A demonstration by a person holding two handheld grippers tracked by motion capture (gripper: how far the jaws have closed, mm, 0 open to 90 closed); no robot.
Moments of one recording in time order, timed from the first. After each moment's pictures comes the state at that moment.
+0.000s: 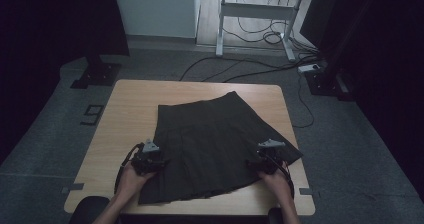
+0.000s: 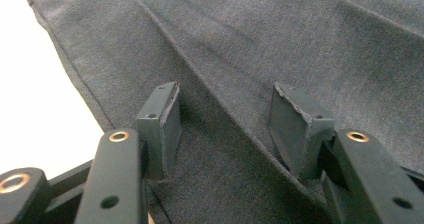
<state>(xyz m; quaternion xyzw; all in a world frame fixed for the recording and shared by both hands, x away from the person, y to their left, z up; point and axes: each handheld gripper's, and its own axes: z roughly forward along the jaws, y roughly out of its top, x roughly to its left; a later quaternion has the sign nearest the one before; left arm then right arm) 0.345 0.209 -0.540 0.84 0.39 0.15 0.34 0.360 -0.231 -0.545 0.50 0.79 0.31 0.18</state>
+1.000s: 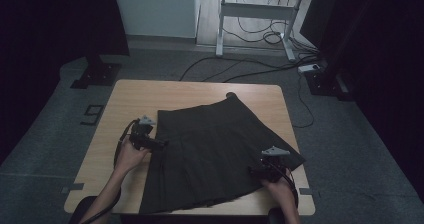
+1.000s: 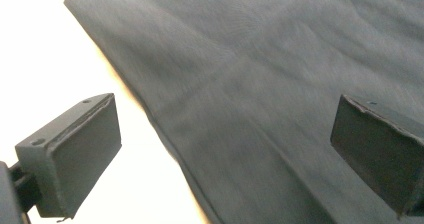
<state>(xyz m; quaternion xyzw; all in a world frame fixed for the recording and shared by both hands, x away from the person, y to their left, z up) 0.430 0.222 -0.503 0.82 0.43 0.14 0.35 0.337 -0.238 -0.548 0.49 0.79 0.33 0.19</state>
